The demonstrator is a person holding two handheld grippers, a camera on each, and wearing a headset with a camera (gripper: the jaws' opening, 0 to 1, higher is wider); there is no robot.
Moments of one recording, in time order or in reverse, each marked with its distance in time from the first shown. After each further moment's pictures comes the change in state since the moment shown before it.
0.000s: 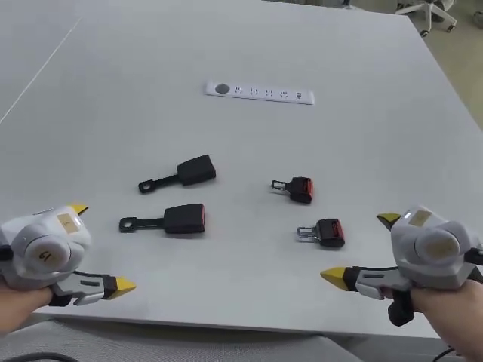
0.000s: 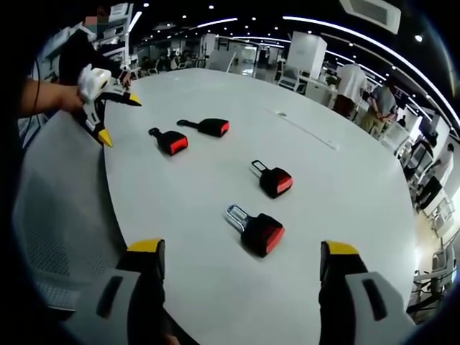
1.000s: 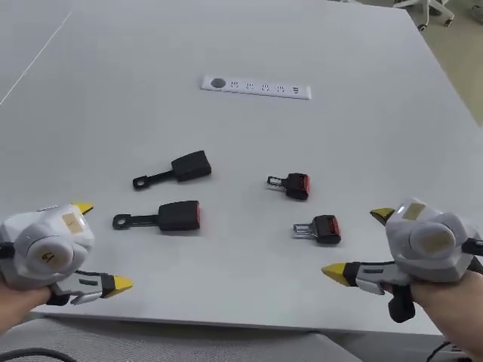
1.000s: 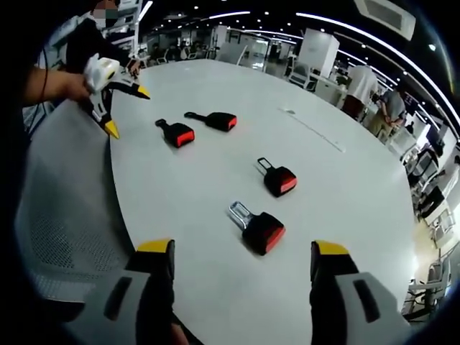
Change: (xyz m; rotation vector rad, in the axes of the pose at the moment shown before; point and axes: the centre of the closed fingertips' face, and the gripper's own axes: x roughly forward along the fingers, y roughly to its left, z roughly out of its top) left arm 0.003 -0.008 0.010 0.062 0.023 -0.032; right arm -0.004 0.000 0.002 -0.037 0.044 0.047
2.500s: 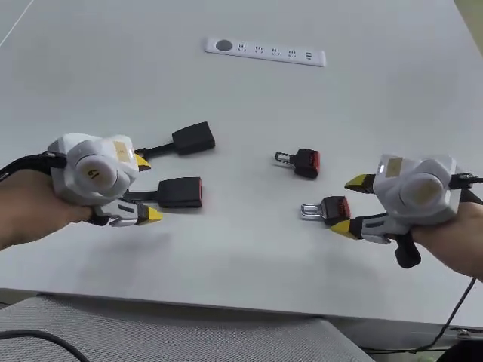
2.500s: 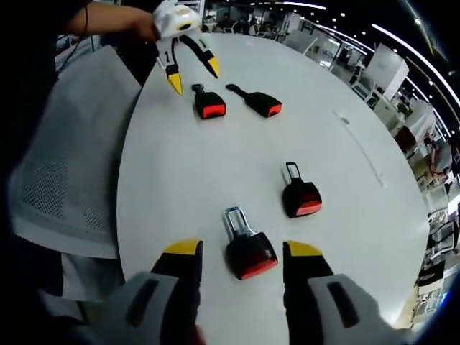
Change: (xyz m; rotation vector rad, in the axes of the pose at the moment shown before) left arm 0.067 0.008 0.056 0.165 -0.026 -0.206; right arm 0.049 -0.013 0.011 -0.372 0.125 0.216
